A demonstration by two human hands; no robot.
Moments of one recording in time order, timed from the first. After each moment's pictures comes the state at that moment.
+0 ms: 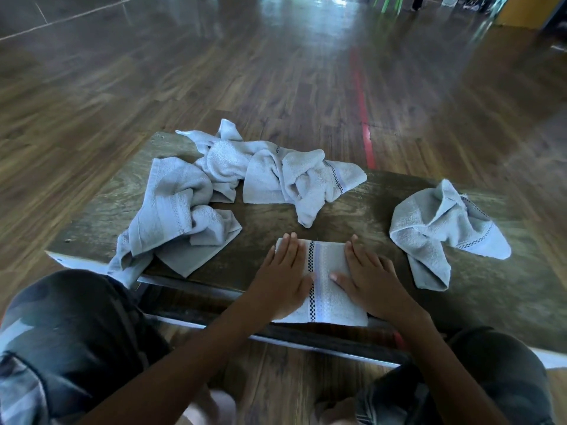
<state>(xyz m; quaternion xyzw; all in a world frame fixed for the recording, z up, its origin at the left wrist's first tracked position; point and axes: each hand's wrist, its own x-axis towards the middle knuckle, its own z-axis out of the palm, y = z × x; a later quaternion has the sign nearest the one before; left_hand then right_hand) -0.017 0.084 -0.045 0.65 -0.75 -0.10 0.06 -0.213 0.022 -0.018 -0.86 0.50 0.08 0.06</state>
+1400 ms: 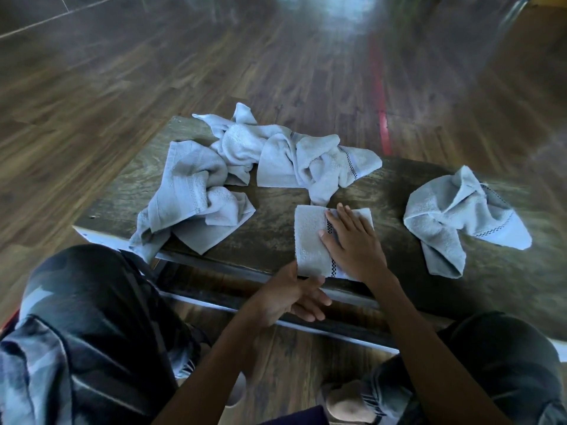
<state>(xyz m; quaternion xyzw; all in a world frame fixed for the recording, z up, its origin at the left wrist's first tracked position) -0.027 0.131 -0.018 0.52 -0.33 -0.69 0.38 -0.166 0.001 -0.037 -0.87 0.48 -0.05 0.08</state>
